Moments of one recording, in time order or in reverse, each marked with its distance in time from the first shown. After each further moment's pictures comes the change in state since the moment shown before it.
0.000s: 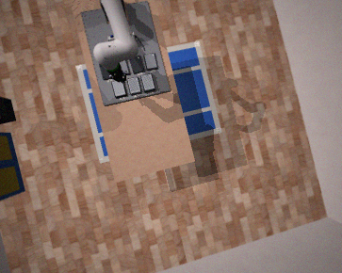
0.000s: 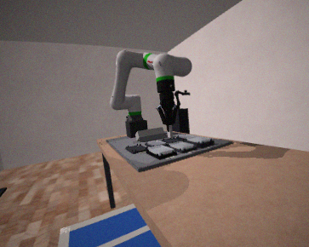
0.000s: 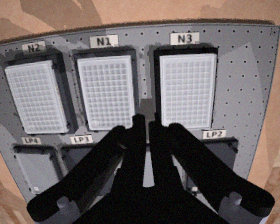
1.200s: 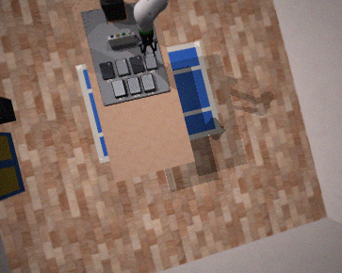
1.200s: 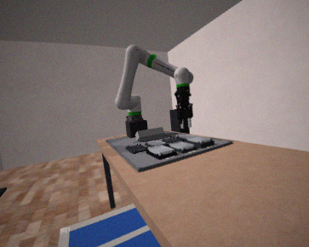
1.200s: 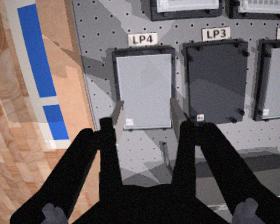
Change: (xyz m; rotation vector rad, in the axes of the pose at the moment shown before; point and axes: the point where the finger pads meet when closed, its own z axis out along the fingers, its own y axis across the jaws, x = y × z) arm -0.182 -0.258 0.000 0.000 -0.001 0.031
